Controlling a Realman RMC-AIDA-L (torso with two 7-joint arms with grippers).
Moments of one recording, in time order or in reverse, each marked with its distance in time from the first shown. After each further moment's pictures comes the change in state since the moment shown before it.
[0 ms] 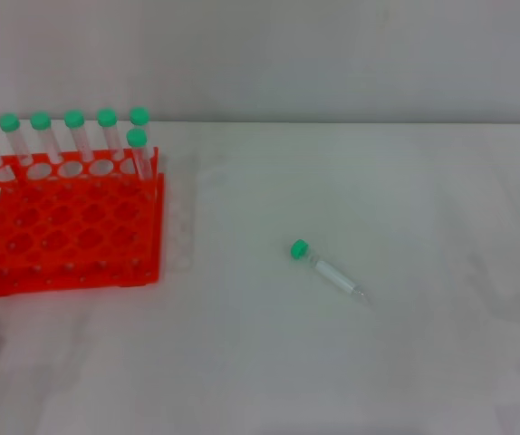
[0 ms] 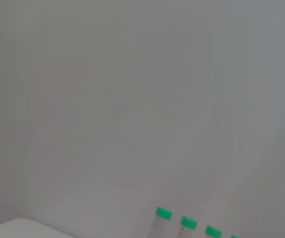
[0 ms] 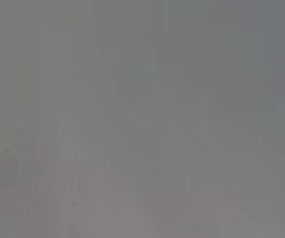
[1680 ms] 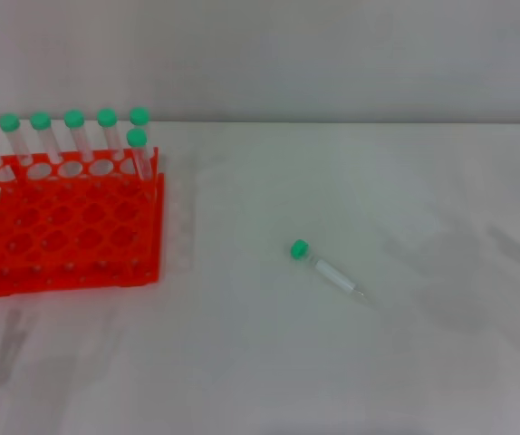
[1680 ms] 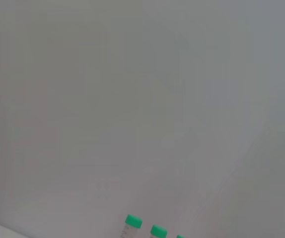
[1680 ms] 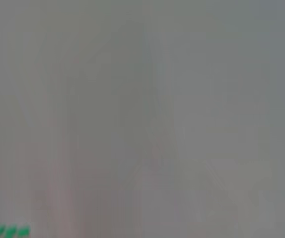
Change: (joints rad) left arm 0.003 -0.004 0.002 -0.051 0.024 -0.019 -0.006; right arm -0.066 -0.015 -0.409 -0.976 -0.392 -0.317 1.034
